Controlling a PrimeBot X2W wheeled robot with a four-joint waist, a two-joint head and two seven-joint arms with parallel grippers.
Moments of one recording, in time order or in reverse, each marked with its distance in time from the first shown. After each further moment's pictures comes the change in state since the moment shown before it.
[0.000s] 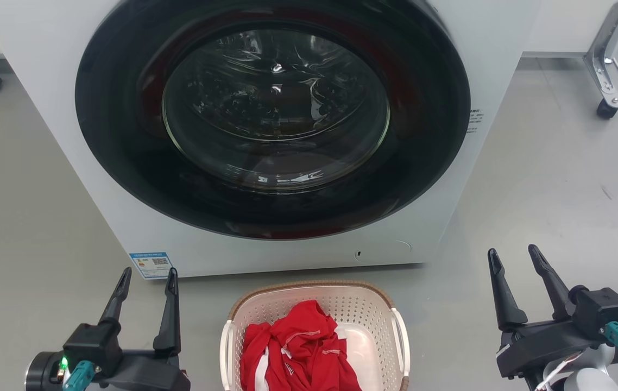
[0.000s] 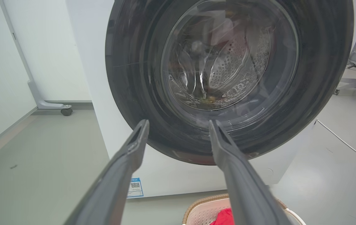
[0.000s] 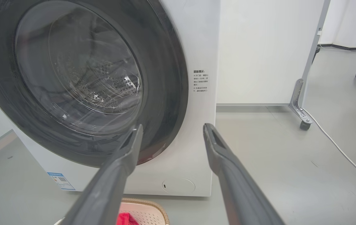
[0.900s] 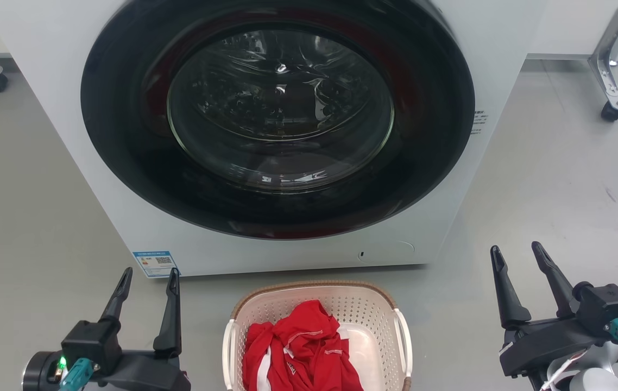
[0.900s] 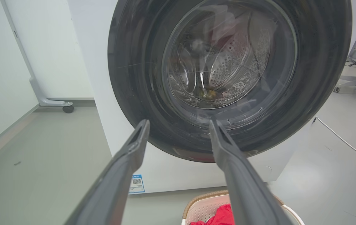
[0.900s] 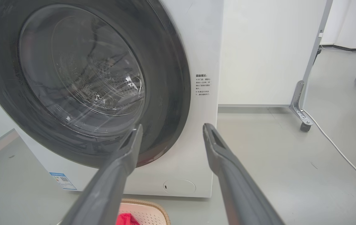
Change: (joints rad) left arm 0.035 0.001 0.019 -0.097 0.018 0.002 0.089; right arm 0.021 -0.009 -0.005 -0.077 0.002 -0.022 0.060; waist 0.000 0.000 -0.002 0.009
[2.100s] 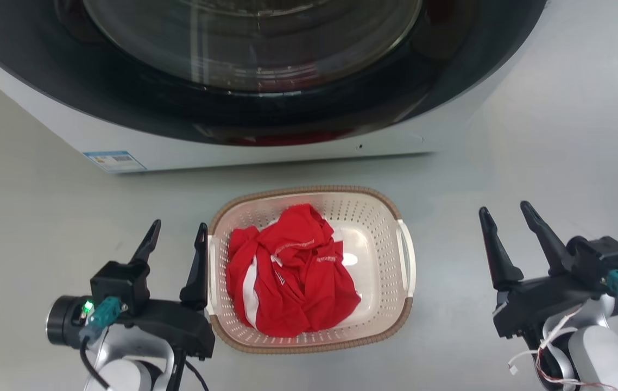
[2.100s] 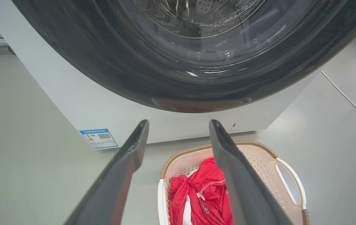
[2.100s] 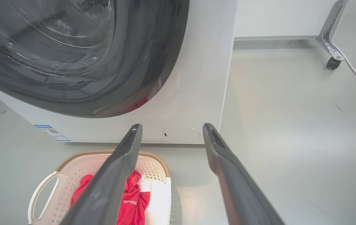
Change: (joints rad) left arm -0.127 -0.041 -0.040 -0.023 0.032 -0.001 0.125; right arm -0.095 -0.014 0.017 -0.030 0.022 0.016 0.098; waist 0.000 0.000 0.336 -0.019
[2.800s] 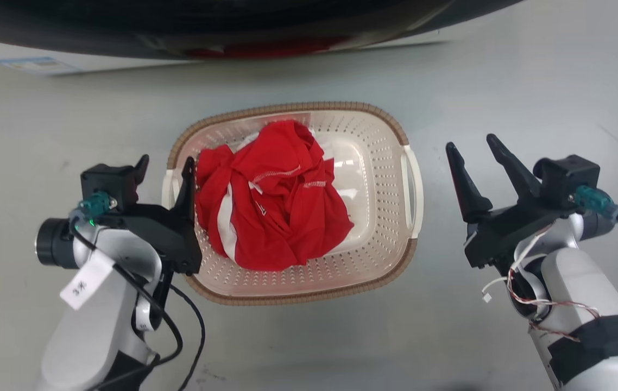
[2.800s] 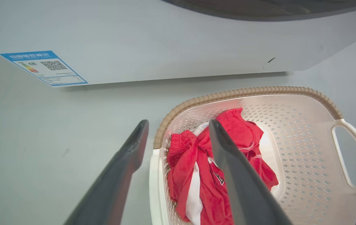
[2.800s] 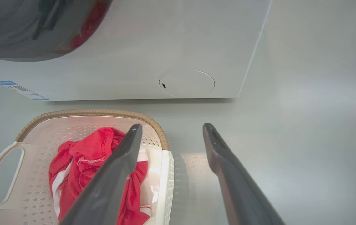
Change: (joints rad) left arm -0.339 -0.022 0.020 0.310 -0.051 -0.046 0.124; right arm -0.309 0.049 0.062 0.214 0.003 0.059 0.039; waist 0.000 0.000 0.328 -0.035
